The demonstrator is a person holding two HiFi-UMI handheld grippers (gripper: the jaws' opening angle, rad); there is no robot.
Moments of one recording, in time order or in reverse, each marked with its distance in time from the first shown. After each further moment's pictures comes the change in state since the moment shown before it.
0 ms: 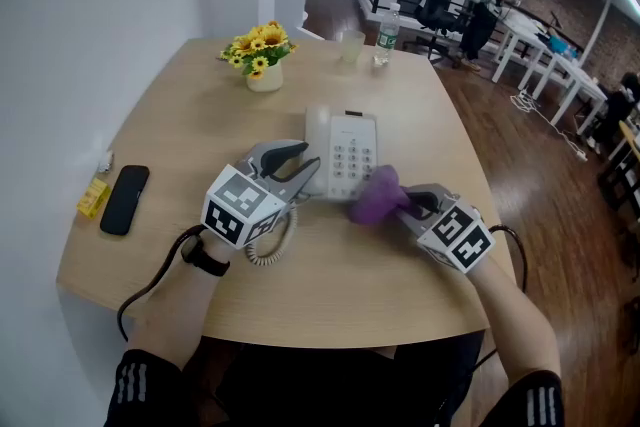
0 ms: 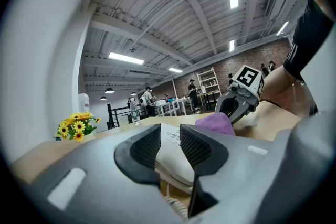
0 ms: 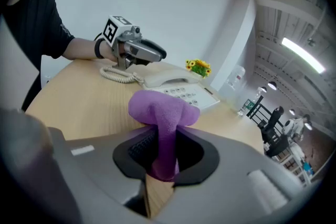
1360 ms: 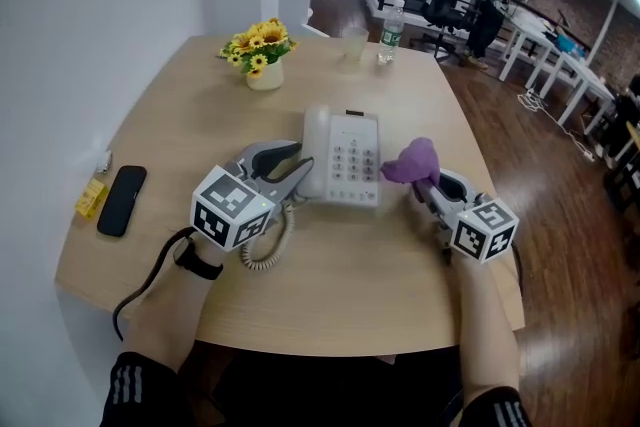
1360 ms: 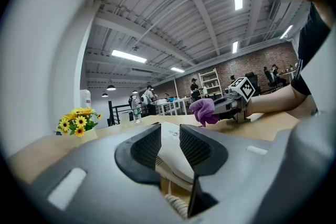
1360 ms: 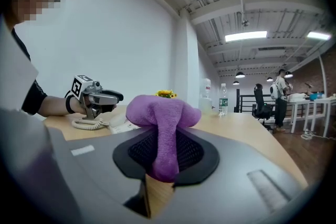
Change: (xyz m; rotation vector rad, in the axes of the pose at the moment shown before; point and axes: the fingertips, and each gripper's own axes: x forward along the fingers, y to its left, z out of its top) left arm -0.001 0.007 -0.005 -0.041 0.008 0.010; right arm -0.026 -0.083 -0.006 0.479 -0.466 -0.158
